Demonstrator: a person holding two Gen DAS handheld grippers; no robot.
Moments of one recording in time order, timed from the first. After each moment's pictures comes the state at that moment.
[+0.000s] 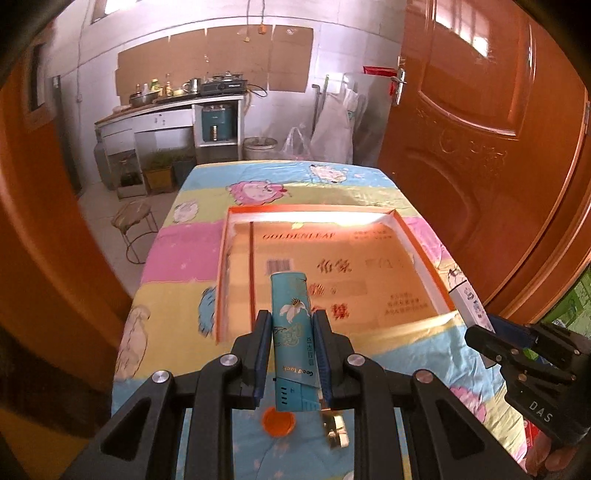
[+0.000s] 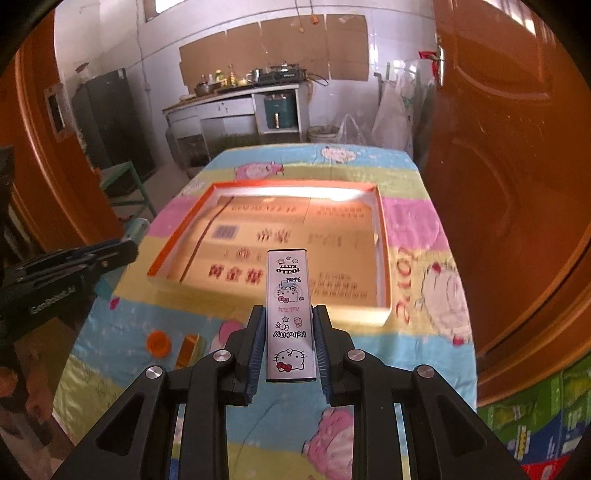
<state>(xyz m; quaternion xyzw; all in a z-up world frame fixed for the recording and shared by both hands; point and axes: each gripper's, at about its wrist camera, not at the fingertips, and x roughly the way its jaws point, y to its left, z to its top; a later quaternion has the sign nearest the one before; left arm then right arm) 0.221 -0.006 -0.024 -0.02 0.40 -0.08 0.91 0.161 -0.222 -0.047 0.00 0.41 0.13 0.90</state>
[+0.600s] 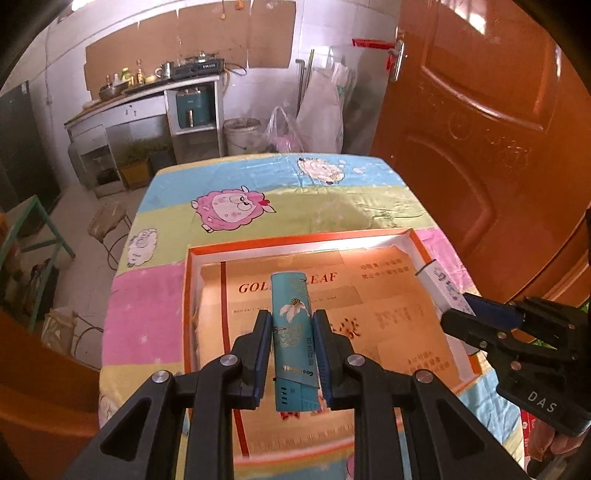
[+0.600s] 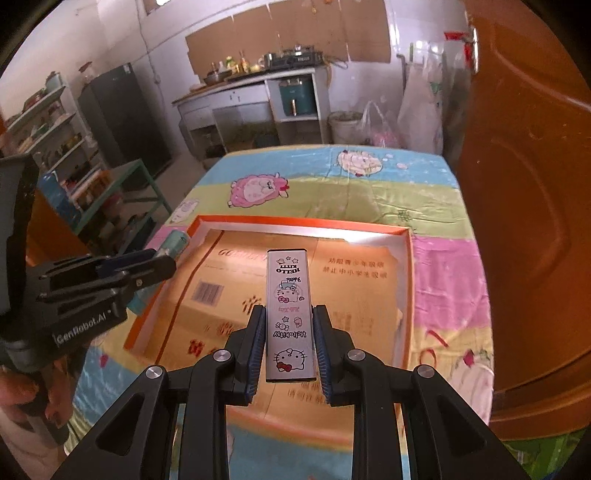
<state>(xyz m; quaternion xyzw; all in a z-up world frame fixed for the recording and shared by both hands) 0.352 -0.029 -0.043 0.01 0.45 -0.10 0.89 0.309 -0.221 -0.054 0.02 0.45 0.18 0.88</state>
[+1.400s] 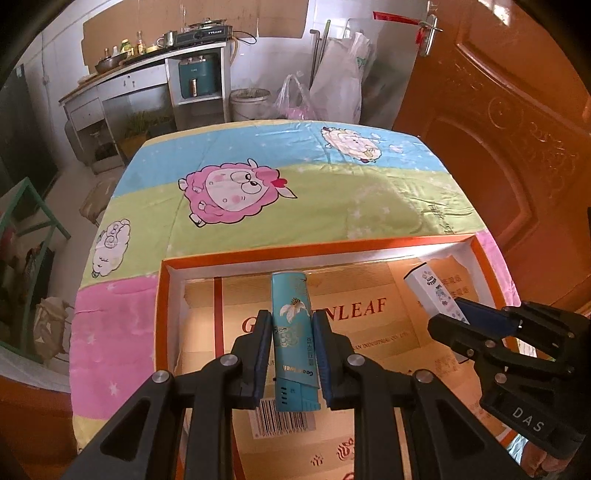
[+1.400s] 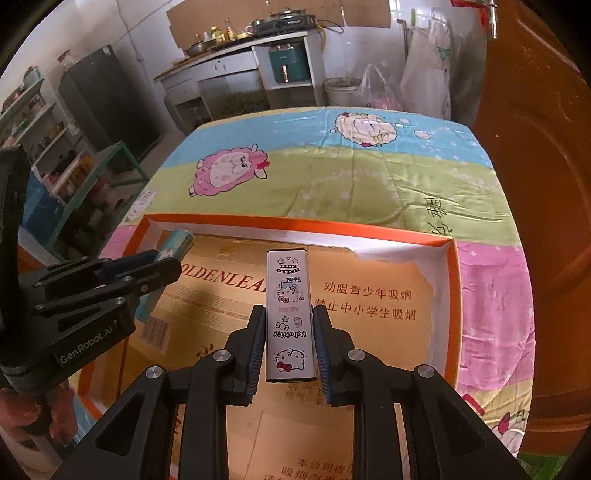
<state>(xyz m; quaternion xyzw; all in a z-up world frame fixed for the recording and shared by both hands) 0.435 -0.026 -0.103 0.00 0.50 -0.09 0.86 0.401 -0.200 -0.117 0.01 0.51 0.16 0.85</state>
